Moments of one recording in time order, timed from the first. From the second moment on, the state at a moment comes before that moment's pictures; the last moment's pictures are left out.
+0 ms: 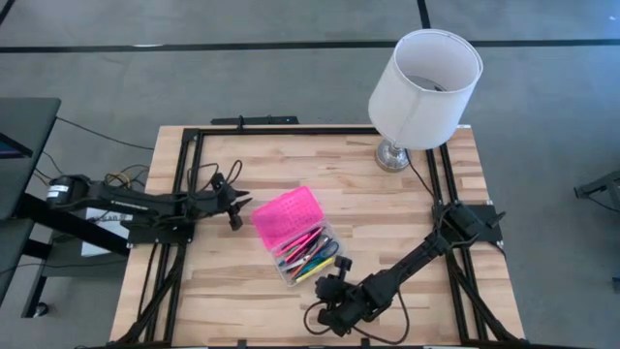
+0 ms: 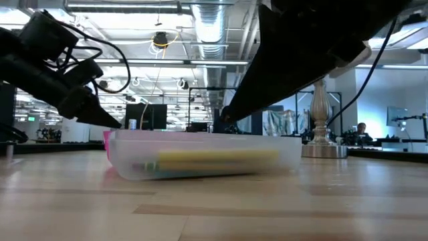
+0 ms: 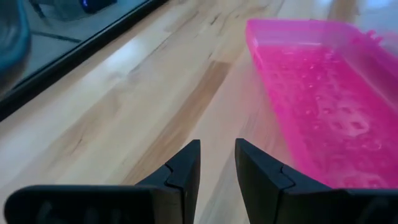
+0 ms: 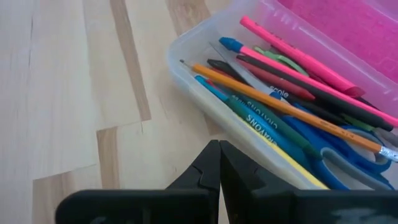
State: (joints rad) left arm 0.05 0.79 0.01 0.30 -0.42 -0.11; right arm 0.65 2.11 1.46 -0.46 0.65 0.69
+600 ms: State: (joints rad) left arm 0.20 1.29 0.10 0.68 -0.25 -0.02; right arm 0.69 2.11 1.45 -0.47 0.65 0.80
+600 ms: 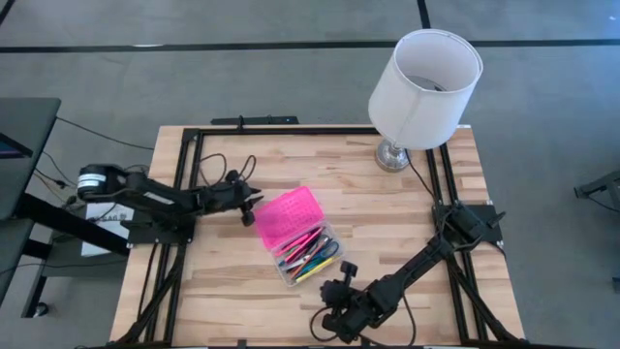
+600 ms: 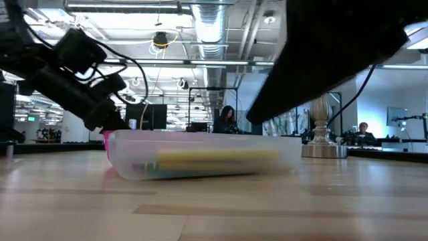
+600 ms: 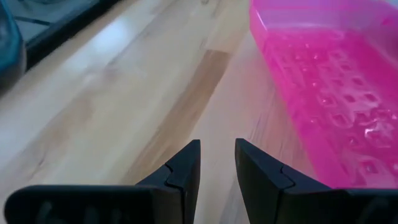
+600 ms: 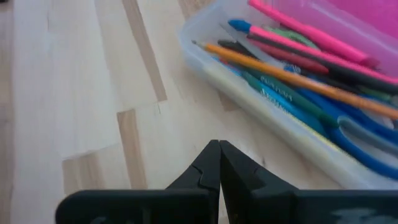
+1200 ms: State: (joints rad) left arm 0.21 1.56 0.26 0.75 -0.09 0.05; right arm 0.67 2.20 1.43 -0.51 0.69 0.94
